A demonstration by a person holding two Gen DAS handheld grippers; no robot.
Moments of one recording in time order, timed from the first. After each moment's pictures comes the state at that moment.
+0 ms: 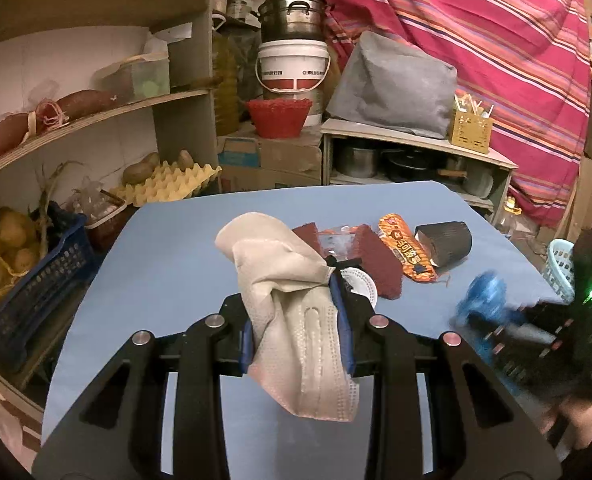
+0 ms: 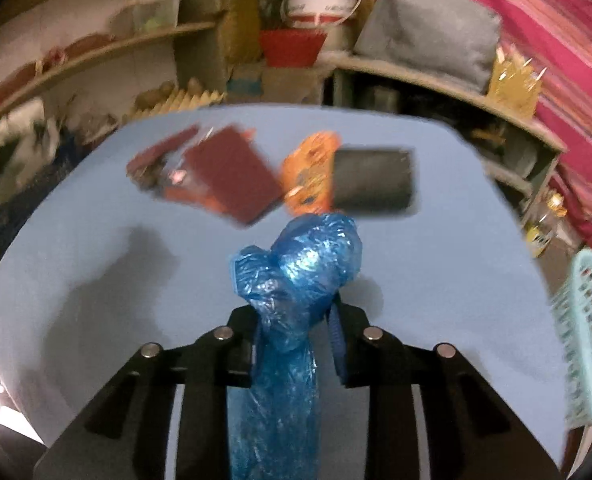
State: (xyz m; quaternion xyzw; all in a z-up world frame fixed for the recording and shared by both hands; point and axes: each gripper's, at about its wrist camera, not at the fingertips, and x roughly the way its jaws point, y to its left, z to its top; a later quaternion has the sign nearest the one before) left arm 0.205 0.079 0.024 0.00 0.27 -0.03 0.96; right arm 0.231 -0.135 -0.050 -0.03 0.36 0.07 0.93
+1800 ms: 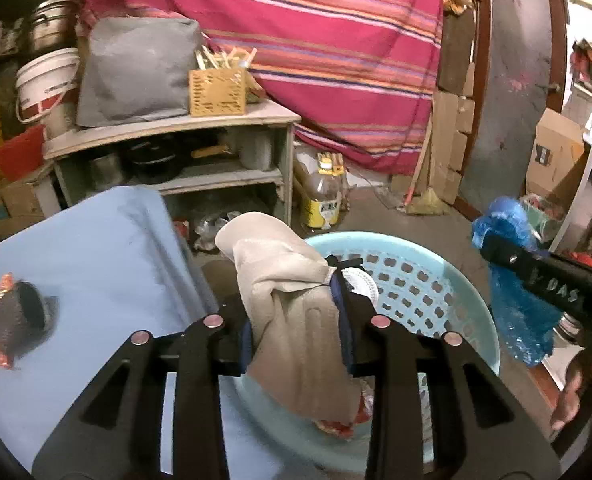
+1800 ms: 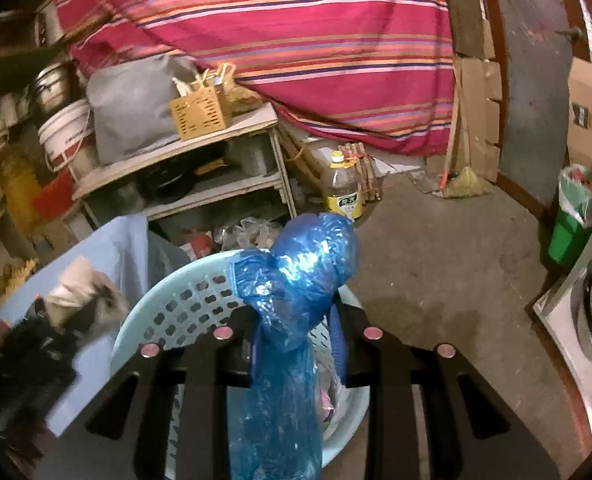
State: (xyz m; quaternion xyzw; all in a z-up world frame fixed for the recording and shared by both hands) left arm 0.238 -0.376 -0.011 0.07 0.29 -0.31 0.90; right arm 0.144 -0.548 -0.014 0.18 0.28 -0.21 0.92
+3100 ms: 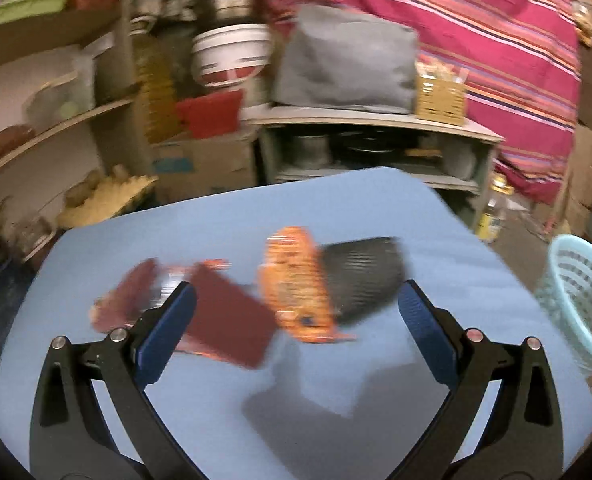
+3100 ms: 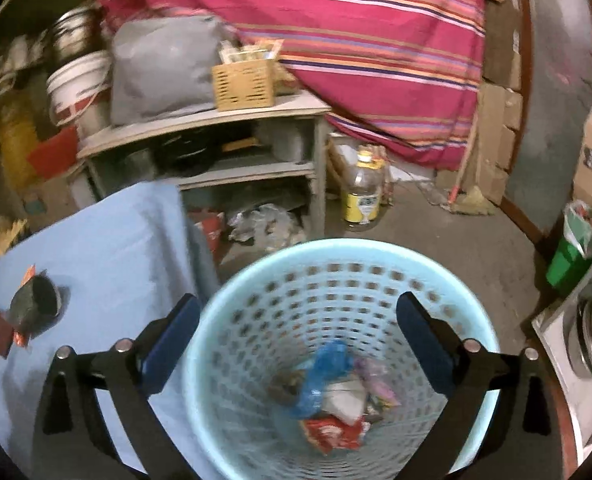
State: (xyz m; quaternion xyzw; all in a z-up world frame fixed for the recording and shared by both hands) left arm 0.300 -0.070 0.001 0.05 0.28 -0.04 0.96; right arm 0.230 -0.414 -0.018 0.09 0.31 -0.22 0.92
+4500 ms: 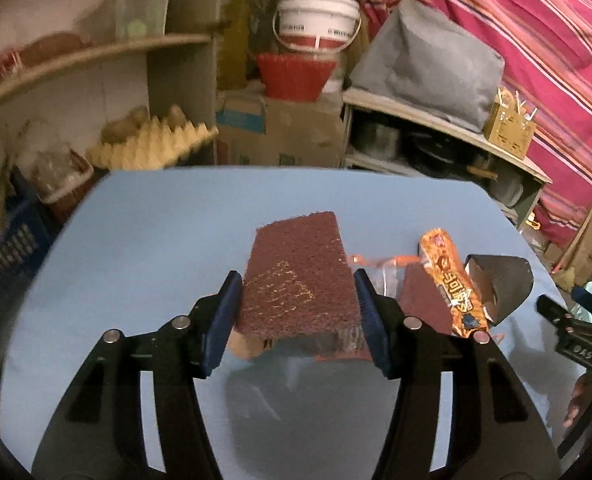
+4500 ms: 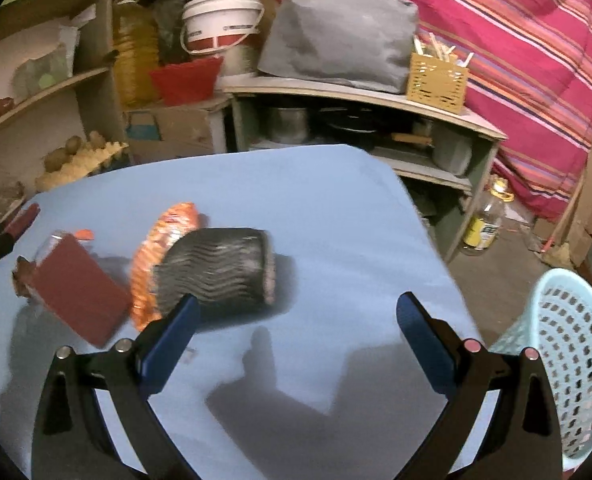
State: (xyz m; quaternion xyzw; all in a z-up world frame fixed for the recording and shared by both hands) left arm 0.337 0.084 -0.009 -0.04 0.32 -0.02 0.94; right arm 0.323 -0.188 -0.041 0.02 0.34 -0.05 0.94
